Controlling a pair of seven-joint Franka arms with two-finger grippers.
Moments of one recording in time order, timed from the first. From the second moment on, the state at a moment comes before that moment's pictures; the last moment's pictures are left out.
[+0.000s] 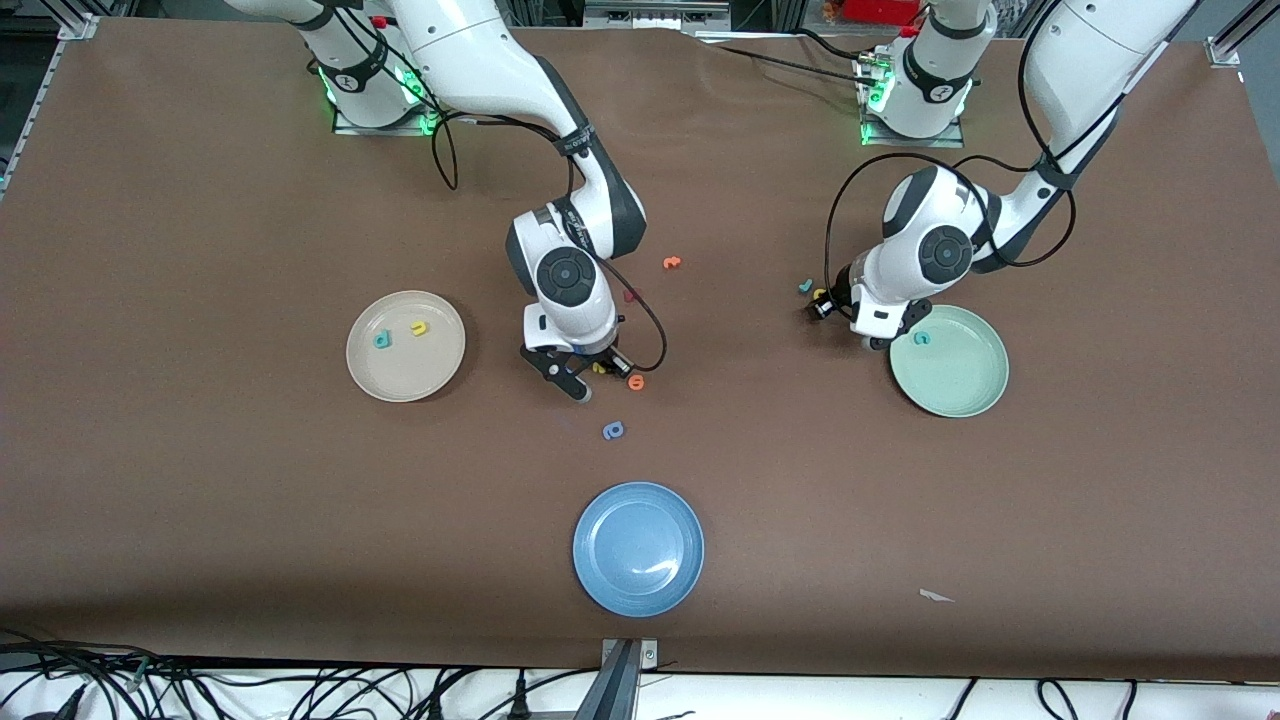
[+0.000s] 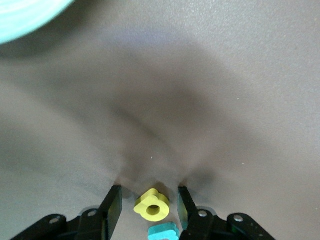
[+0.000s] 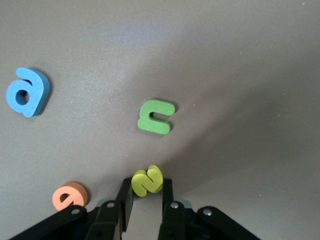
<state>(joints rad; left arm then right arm) 0.36 0.46 -0.68 -2.36 0.08 2.53 -1.03 0.99 0.85 -0.37 -1.52 0.43 2.32 1.13</state>
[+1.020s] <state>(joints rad) 0.33 0.45 -0.68 -2.36 0.08 2.52 -1.06 0.99 0.79 -0.48 -1.48 0.37 2.03 0.92</state>
